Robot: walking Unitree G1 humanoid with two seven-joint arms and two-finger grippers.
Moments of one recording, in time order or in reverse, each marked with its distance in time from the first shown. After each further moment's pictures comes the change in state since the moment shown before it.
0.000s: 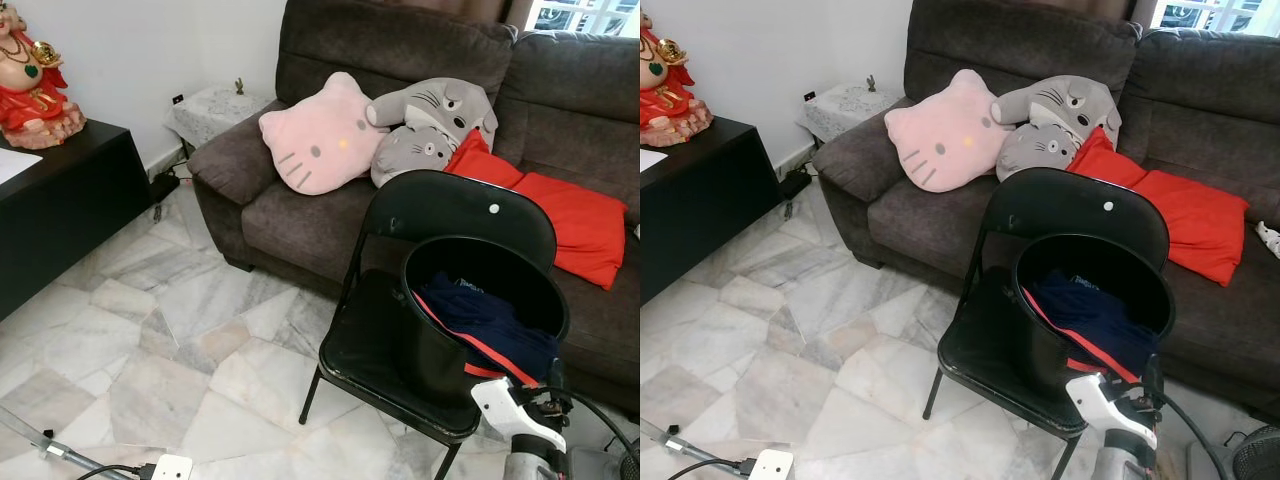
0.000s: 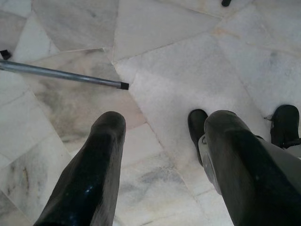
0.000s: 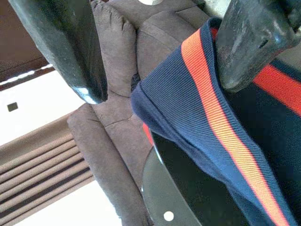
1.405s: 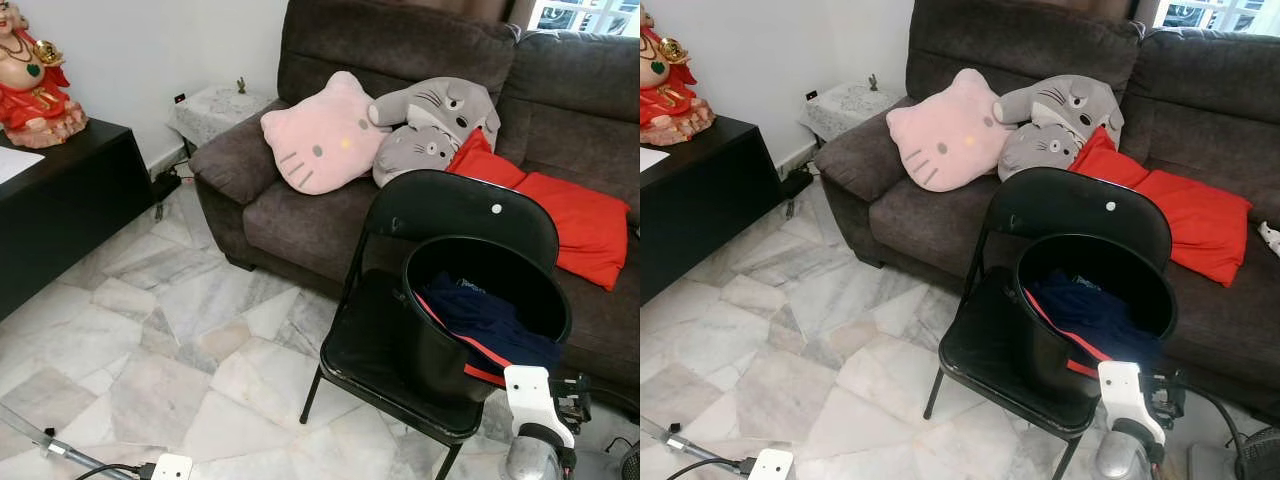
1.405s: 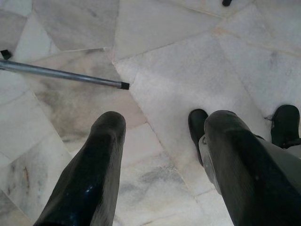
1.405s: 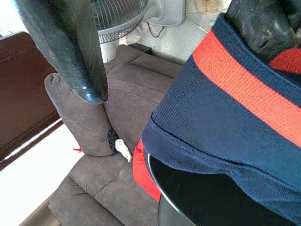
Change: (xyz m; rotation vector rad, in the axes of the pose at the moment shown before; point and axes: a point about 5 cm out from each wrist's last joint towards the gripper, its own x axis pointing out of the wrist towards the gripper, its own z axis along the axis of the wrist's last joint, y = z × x) left arm 0.000 0.000 0.001 0.002 -0.002 -0.001; right arm 0.007 -0.001 0.003 0.371 0.267 -0.009
